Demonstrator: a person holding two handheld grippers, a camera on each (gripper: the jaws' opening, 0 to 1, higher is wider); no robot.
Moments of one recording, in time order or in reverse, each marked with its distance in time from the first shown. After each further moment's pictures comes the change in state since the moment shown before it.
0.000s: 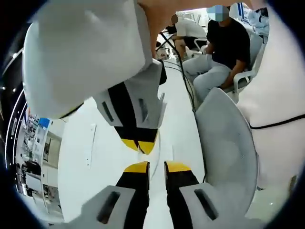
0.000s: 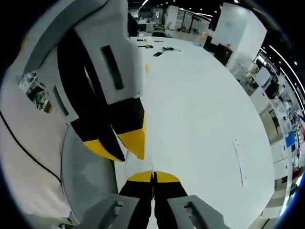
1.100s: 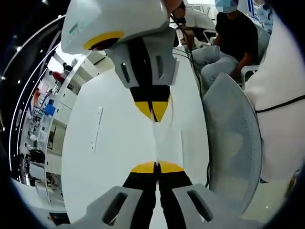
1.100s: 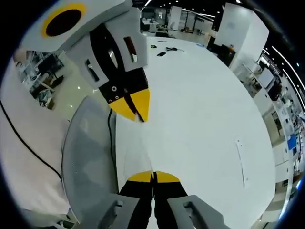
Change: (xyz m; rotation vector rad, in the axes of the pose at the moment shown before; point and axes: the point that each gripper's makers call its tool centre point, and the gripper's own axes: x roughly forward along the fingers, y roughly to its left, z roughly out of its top) left arm -0.014 0.012 -0.042 -0.035 0.078 0.073; right arm 0.003 0.004 -0.007 -0.035 0.008 0.022
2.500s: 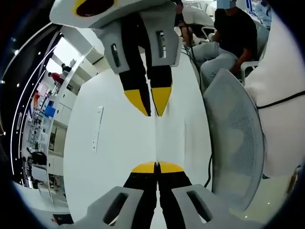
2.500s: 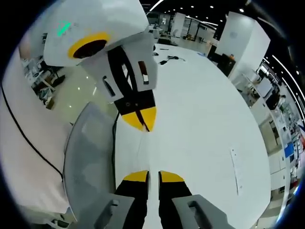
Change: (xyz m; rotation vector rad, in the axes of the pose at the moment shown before) left arm -0.001 0.004 -0.003 0.022 0.029 -0.004; right arm -0.019 0.001 0.016 -0.047 -0.059 -0.015
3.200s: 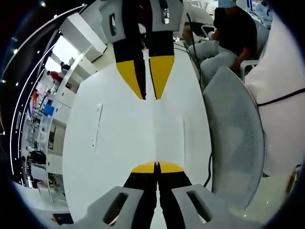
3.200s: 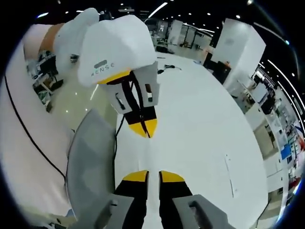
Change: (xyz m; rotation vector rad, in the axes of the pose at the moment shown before) left arm 0.002 0.002 -0.007 -0.003 0.018 -0.008; right arm -0.026 0.000 0.013 -0.013 -0.067 -0.041
